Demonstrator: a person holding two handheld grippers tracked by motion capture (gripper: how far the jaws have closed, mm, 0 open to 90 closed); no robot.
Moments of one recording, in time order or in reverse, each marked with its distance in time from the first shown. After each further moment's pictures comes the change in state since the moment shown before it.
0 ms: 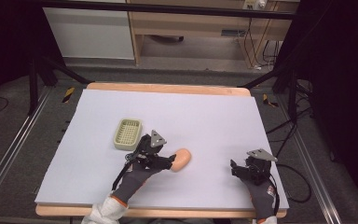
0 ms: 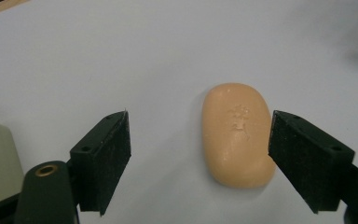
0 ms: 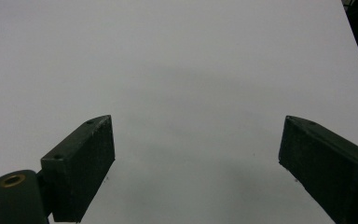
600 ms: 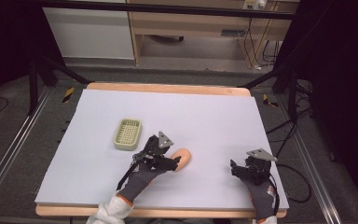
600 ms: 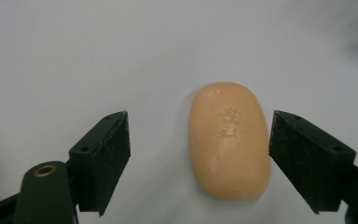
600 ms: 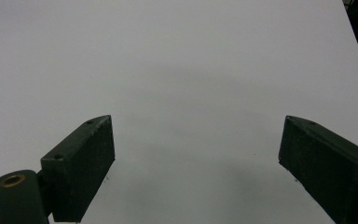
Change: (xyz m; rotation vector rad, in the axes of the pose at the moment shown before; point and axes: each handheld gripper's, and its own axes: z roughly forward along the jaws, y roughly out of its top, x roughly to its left) left arm -0.011 0.003 0.016 0.029 -0.004 0.023; right arm 0.000 0.000 0.001 0.001 0.002 -0.001
